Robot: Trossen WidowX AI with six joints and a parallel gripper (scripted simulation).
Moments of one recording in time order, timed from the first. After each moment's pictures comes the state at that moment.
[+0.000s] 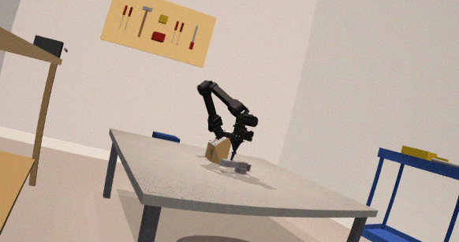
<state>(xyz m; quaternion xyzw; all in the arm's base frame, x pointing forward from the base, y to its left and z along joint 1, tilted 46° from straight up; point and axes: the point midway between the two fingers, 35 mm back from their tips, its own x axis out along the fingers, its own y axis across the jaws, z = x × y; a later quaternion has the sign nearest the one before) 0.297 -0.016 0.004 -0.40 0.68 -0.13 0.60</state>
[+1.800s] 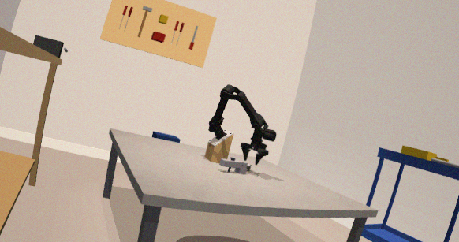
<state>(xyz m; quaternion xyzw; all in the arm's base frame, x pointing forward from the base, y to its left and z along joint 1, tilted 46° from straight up) 0.241 0.051 -0.134 -0.70 0.59 0.38 0.15</state>
